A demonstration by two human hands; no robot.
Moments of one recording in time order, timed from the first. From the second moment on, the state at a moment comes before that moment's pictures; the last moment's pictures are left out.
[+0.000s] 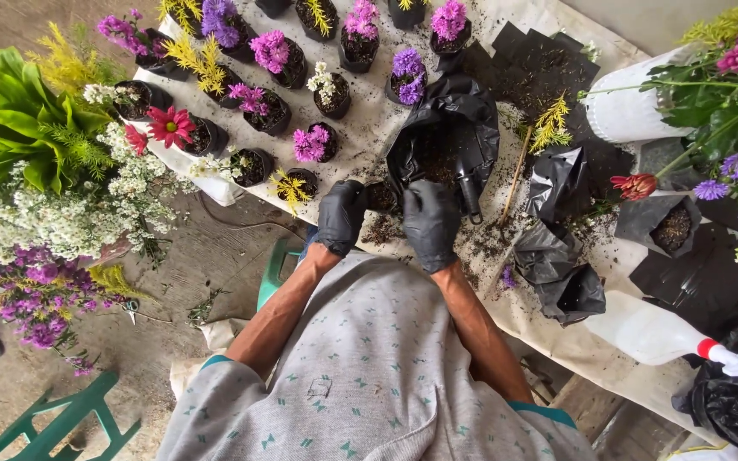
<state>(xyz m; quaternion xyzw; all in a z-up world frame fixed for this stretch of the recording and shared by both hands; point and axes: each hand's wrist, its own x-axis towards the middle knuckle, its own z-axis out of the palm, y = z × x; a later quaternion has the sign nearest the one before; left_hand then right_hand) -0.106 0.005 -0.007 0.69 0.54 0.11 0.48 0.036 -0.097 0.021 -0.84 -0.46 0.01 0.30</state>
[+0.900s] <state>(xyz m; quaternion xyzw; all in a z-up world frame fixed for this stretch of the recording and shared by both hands) -0.099 0.027 -0.016 0.84 0.40 0.11 0.36 0.109 -0.120 0.092 -0.86 -0.22 0.16 0.44</state>
